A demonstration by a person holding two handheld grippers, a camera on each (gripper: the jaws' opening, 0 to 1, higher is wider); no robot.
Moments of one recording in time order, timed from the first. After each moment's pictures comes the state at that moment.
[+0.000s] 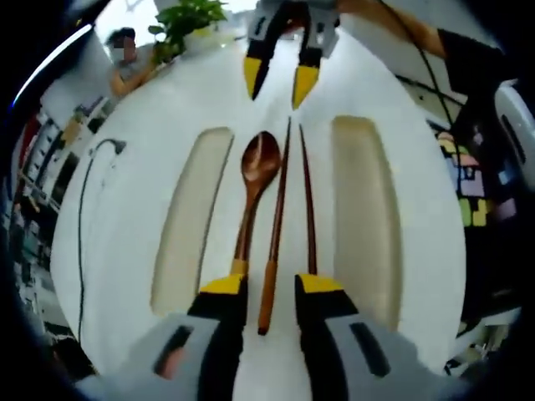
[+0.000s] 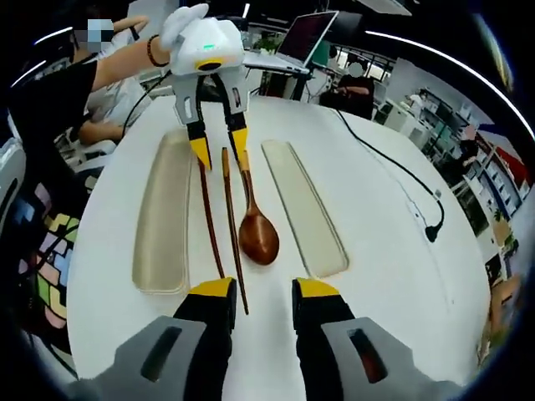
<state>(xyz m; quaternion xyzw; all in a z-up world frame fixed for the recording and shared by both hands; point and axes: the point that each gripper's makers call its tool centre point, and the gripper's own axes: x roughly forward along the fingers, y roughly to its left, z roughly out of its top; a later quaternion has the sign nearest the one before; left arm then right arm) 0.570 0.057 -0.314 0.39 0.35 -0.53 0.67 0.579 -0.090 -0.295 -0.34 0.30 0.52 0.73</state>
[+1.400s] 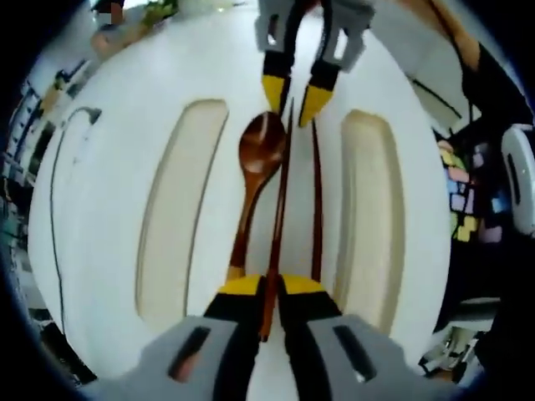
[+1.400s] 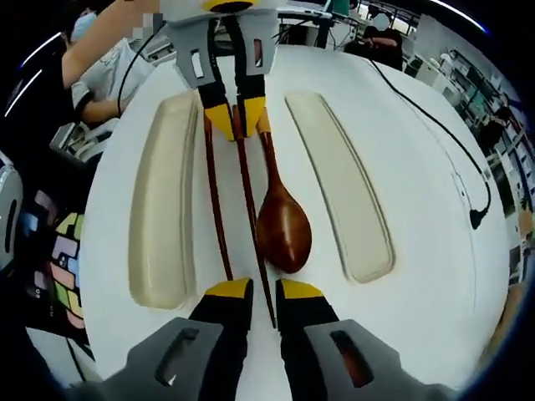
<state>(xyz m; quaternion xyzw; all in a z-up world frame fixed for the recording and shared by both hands) 0.562 0.052 -0.328 0.37 0.46 -0.52 0.62 0.561 -0.074 -0.330 -0.36 0.42 0.53 0.64</state>
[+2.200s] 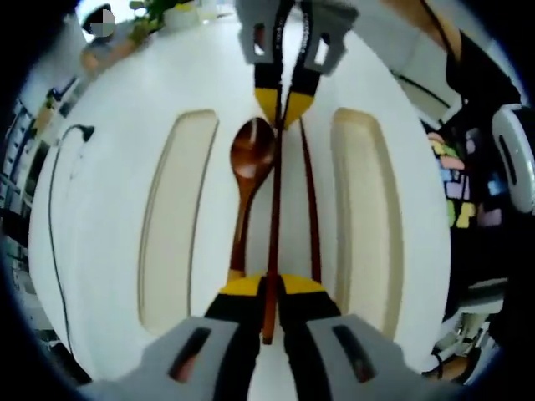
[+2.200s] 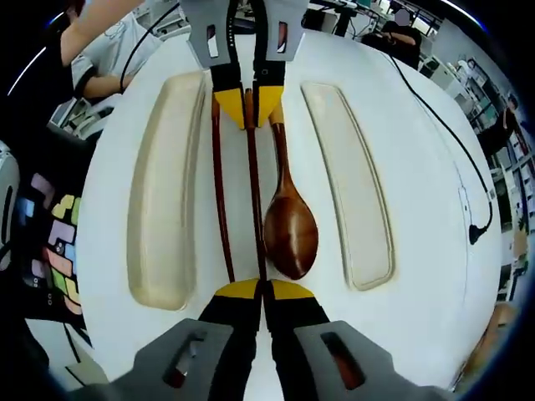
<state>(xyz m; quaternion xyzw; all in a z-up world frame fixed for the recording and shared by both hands) 0.555 0.050 -0.331 0.39 0.43 -0.55 0.60 0.562 -0.074 -0.331 -0.41 0.43 0.51 0.61</state>
